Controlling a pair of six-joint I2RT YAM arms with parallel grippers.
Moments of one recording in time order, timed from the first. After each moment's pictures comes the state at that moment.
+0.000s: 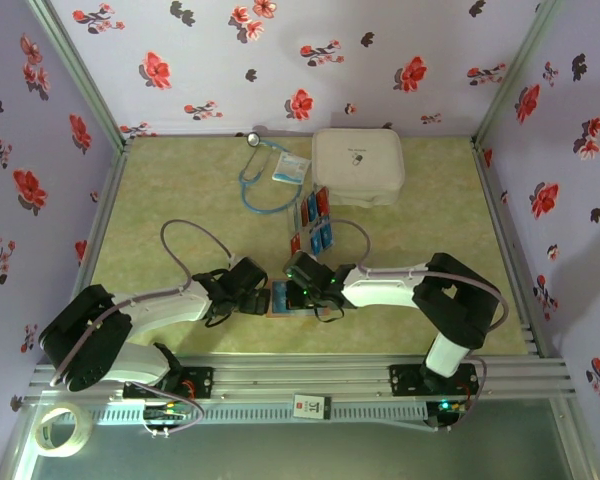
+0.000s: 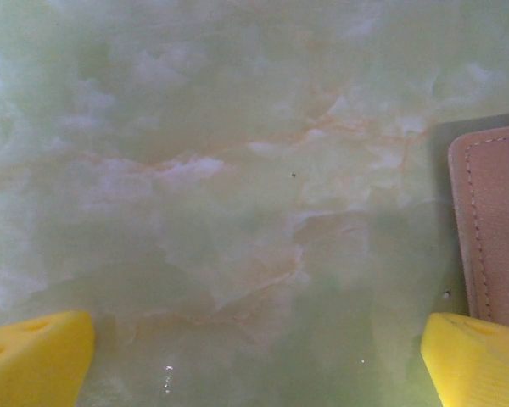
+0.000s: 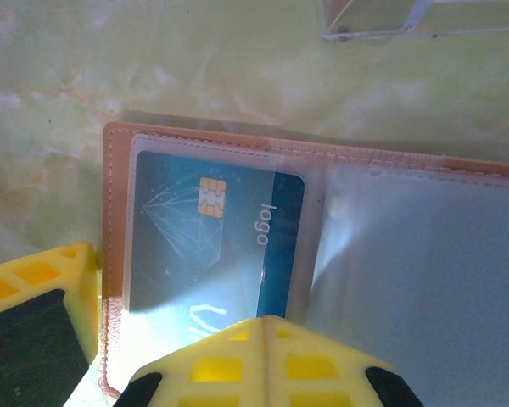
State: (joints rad) left arm -0.86 1.35 0.56 -0.40 -0.28 -0.61; right arm 1.04 1.69 0.85 -0.18 -0.03 0.90
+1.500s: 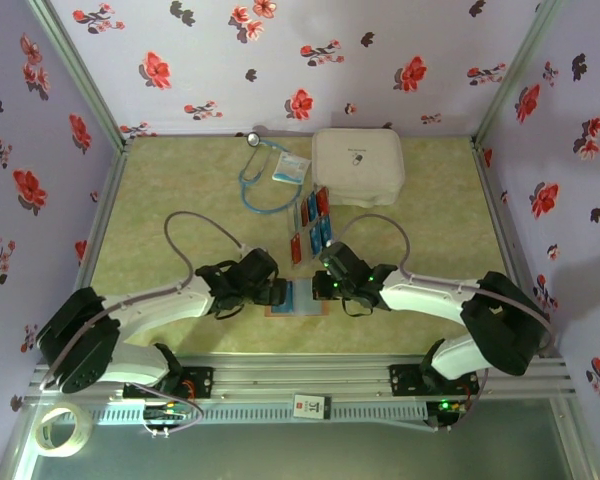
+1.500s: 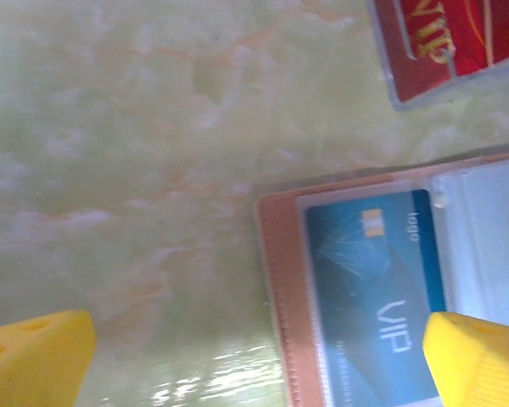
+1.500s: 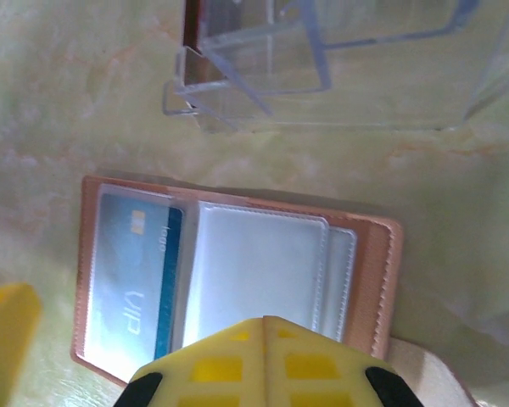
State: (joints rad) left arm -0.94 1.35 0.71 -0.45 -0.24 -0.70; right arm 0.88 1.43 0.66 -0.14 -0.06 0.80
